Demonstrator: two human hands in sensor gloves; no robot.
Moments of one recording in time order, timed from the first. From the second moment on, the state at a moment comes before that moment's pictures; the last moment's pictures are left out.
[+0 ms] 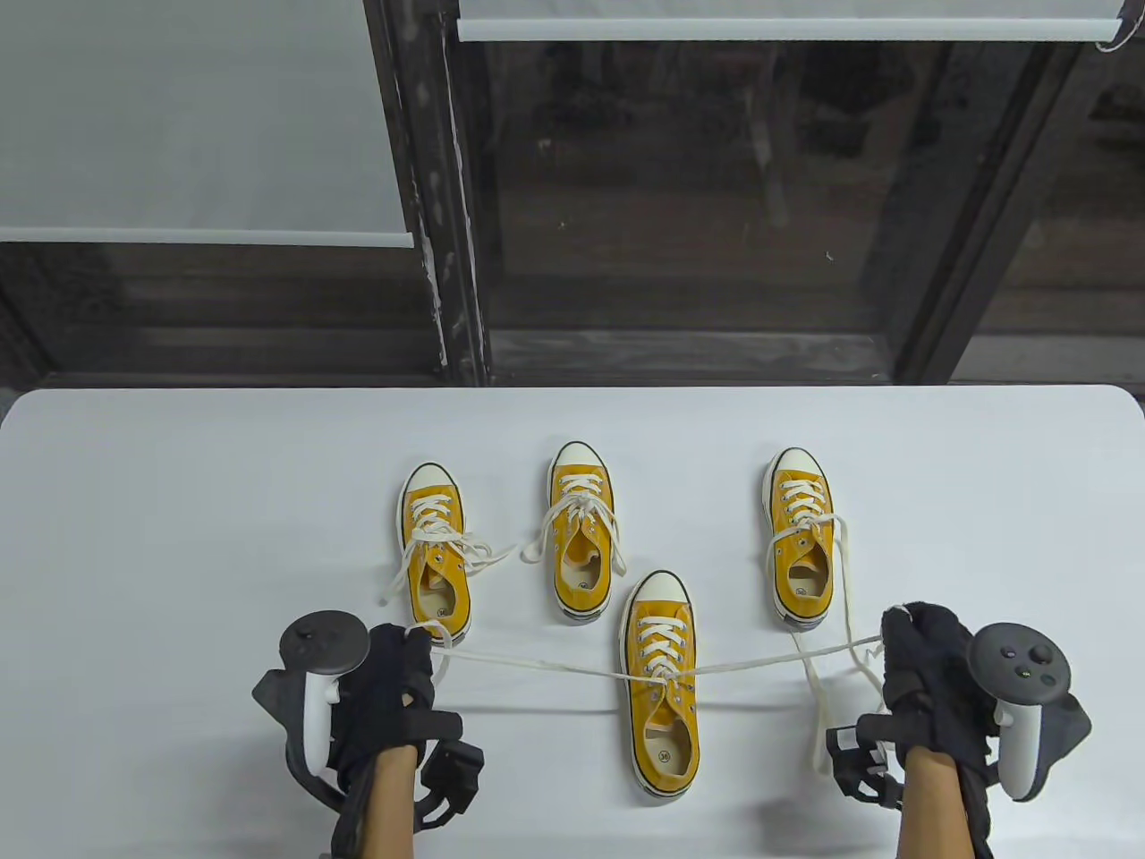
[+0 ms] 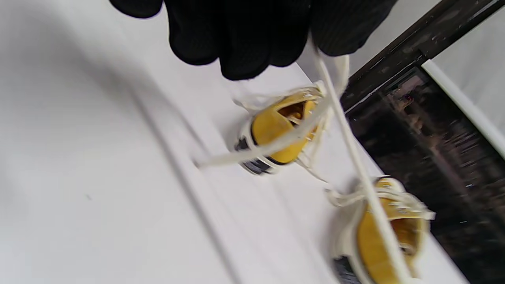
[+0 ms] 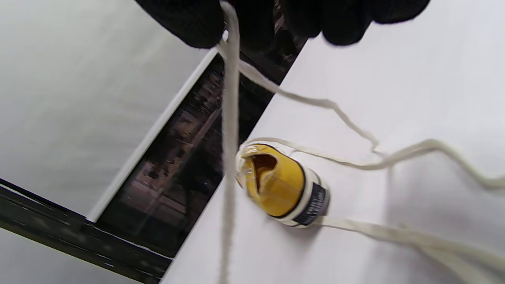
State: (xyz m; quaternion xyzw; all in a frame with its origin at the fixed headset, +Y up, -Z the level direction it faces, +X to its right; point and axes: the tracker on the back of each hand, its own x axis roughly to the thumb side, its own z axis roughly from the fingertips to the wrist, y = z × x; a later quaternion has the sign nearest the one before) left_hand -0.224 -0.681 -0.287 -0.12 0.29 0.34 0.89; right_hand 0.301 -0.681 -0.279 -0.30 -0.04 0.85 0.43
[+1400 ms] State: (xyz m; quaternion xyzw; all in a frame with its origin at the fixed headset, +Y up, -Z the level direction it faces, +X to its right) left_hand -0.145 -0.691 -0.296 -0.18 0.05 0.20 0.96; right_hand 0.166 -0.686 -0.308 -0.08 0.09 0.98 0.15
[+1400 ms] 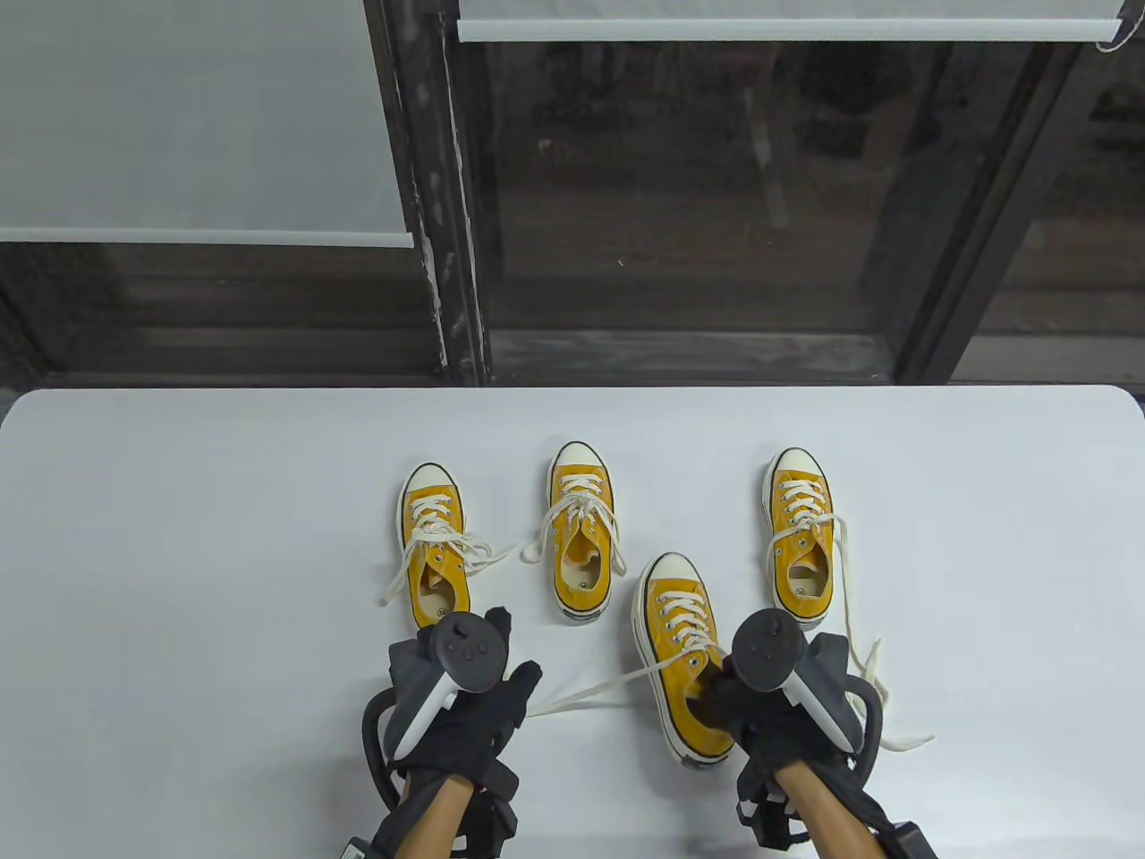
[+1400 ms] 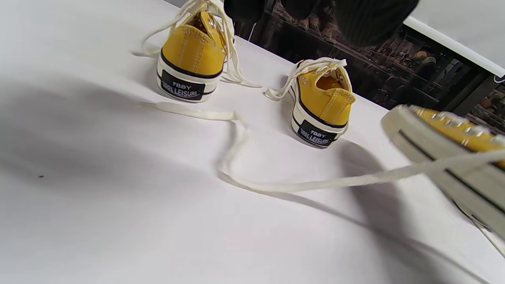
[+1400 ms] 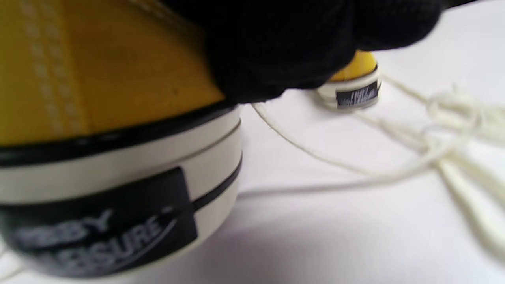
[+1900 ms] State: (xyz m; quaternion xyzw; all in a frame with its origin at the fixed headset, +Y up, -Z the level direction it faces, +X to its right) left_hand -0.139 -0.692 -0.296 -0.19 0.05 0.19 0.96; right_hand 0.155 -0.683 -0.413 -0.17 0.05 0.98 0.07
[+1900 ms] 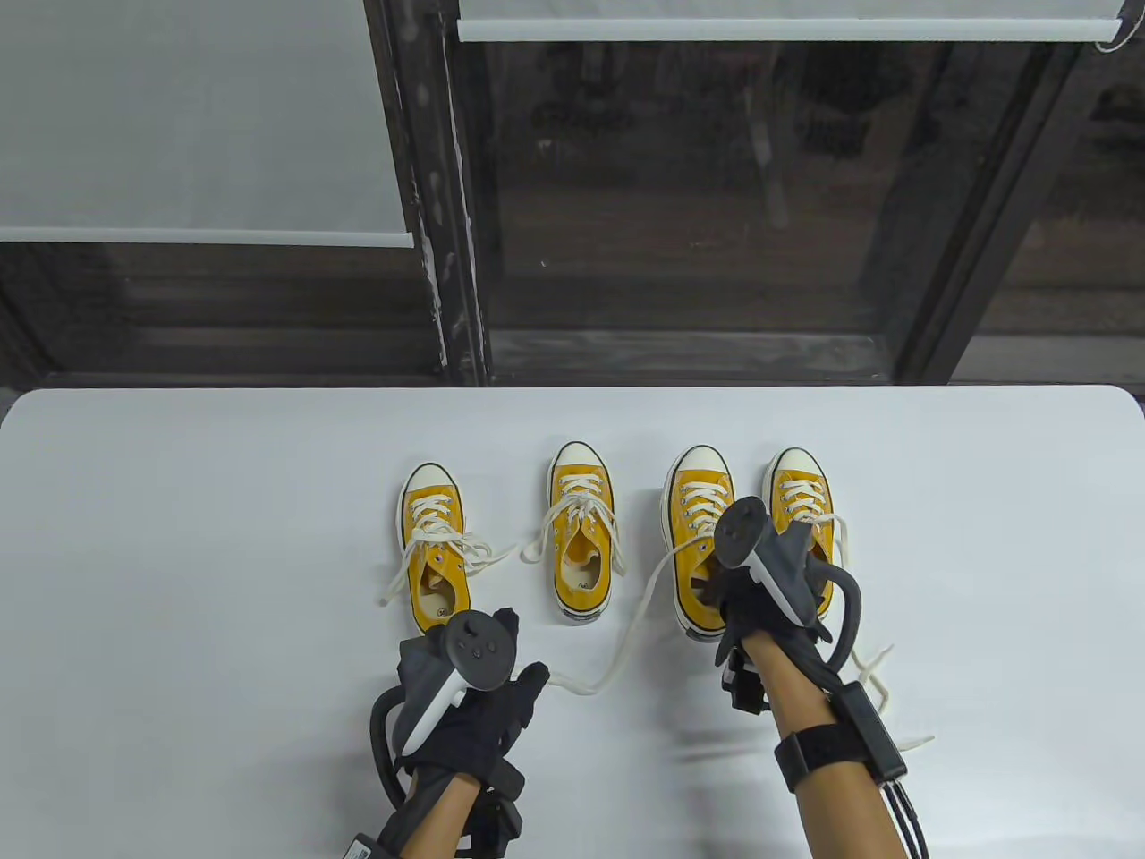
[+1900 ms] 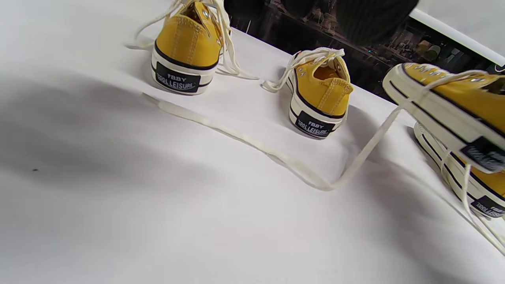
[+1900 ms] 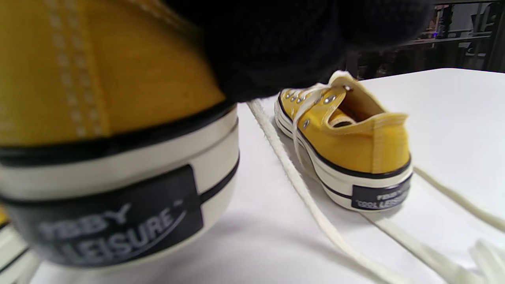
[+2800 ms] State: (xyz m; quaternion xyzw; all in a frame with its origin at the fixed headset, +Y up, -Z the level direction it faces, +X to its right) left_hand -0.139 -0.695 -0.297 -0.20 0.05 0.19 0.96; right_hand 0.160 -0.681 -0.405 -0.13 0.05 0.98 0.12
